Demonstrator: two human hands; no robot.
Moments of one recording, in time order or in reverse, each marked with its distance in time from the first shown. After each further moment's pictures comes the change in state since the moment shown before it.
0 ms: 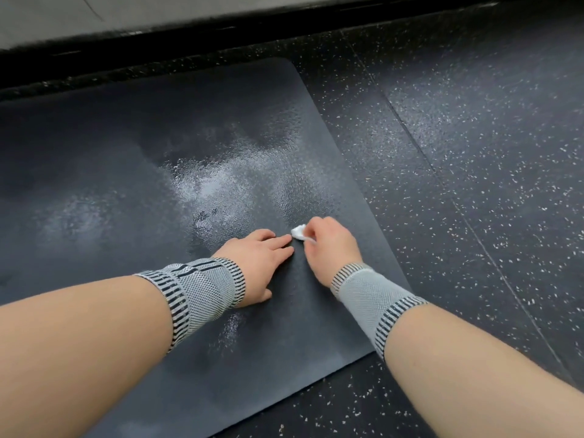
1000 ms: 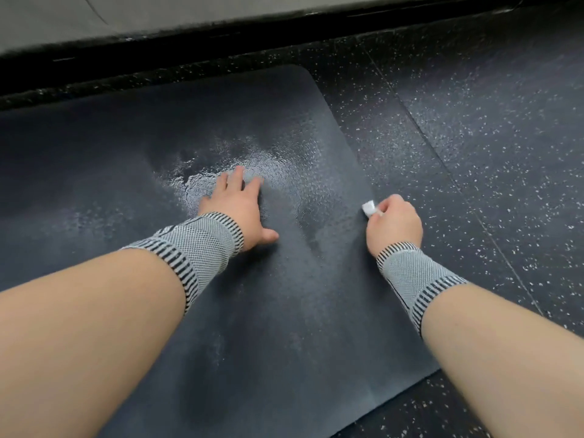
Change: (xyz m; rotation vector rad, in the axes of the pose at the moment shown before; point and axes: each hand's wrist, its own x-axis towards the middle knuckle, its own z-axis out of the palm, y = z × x) left_hand 0.041 -0.091 -0.039 -0.323 0.146 -0.474; right_hand 0.067 0.020 -0.031 0.002 0.271 0.506
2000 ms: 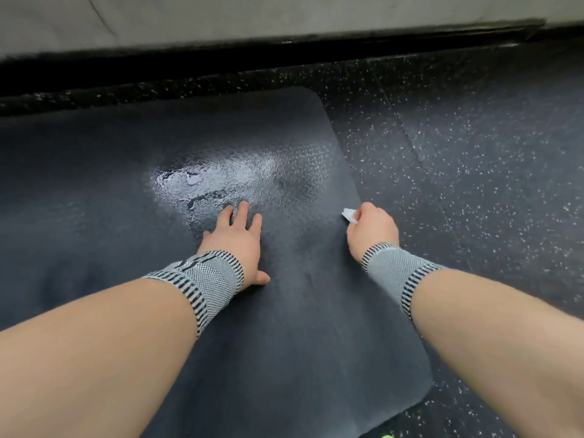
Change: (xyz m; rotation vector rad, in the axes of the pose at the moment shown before) left_hand 0.006 -0.007 -0.007 0.105 -0.185 0.048; right_hand 0.034 -0.058 -0.010 -0.210 -0.179 -0.186
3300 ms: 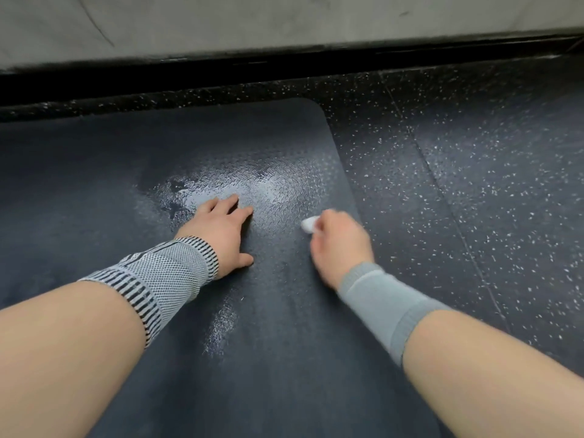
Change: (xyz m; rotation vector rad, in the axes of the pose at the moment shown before) left_hand 0.027 0.003 -0.021 -0.132 0.121 -0.114; right_hand 0.013 -0.012 0.014 0.081 -0.022 -0.409
